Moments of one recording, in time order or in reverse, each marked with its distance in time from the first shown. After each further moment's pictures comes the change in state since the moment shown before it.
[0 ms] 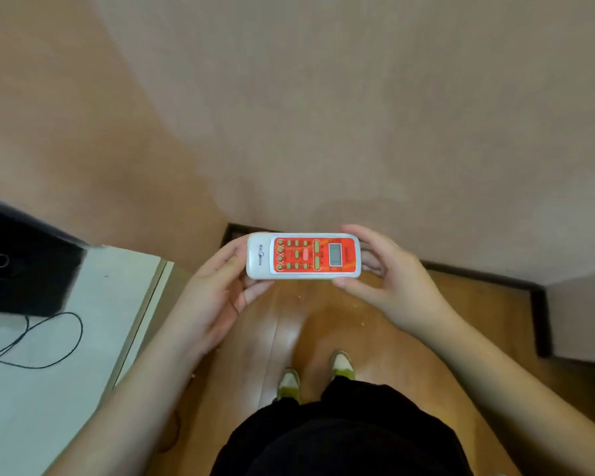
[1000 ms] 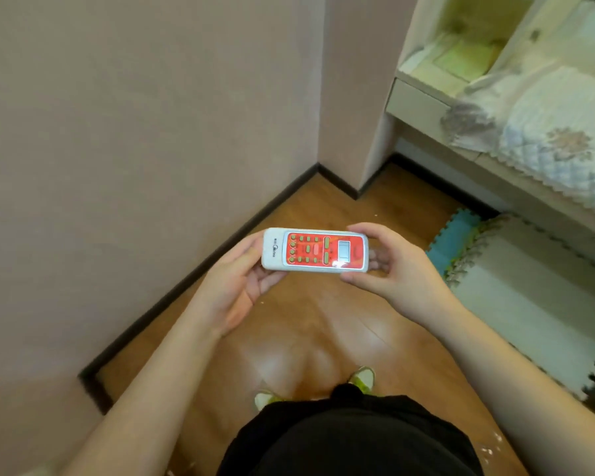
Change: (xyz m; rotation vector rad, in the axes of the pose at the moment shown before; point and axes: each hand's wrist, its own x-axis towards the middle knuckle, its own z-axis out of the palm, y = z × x) left_hand -0.082 -0.170 0.245 0.503 -0.813 -0.411; right_hand -0.357 0.082 -0.032 0.094 0.913 0.543
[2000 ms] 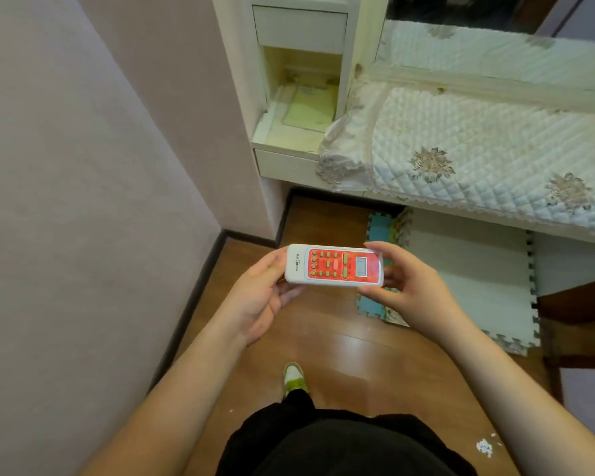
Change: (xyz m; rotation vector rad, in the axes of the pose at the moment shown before) left_hand 0.254 0.049 0.234 0.305 -0.406 -0.235; right_hand 0.107 0.128 -0.180 0.146 0.466 0.327
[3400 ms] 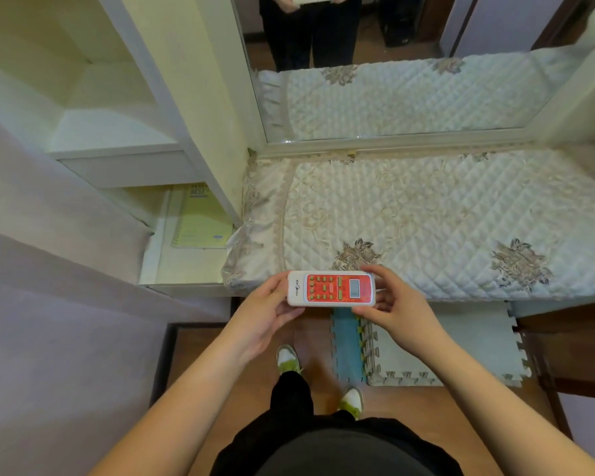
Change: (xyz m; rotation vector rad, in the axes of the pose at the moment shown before) left_hand 0.323 0.098 0.206 0.233 -0.119 -0.178; right_hand 0.246 0.123 -0.201 0.207 0.171 0.202
